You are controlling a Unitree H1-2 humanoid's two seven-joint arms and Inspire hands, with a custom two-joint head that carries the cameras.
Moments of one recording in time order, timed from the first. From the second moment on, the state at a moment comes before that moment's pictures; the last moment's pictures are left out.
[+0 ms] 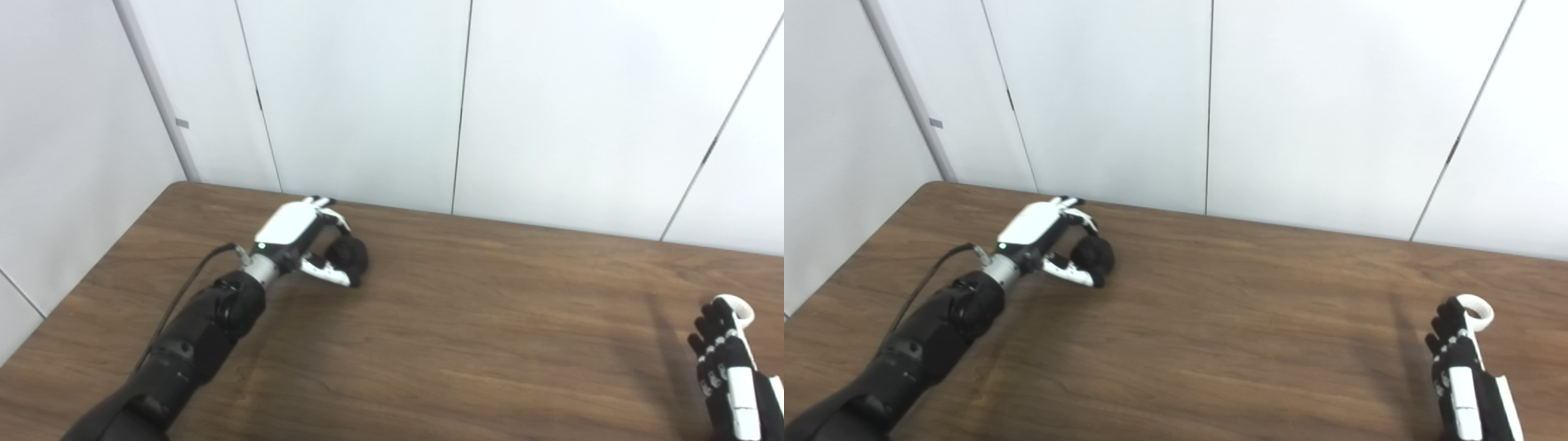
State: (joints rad) left arm -0.53 0.50 -0.27 0.62 0.62 -0.37 0.17; right arm 0.00 -0.15 -0.14 -0.10 0.19 -0.08 0.11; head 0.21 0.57
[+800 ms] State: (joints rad) left arm -0.43 0.38 -0.38 0.39 0.62 -0.45 0.03; right arm -0.05 -0.10 -0.10 -0.27 0.10 0.00 0.04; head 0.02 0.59
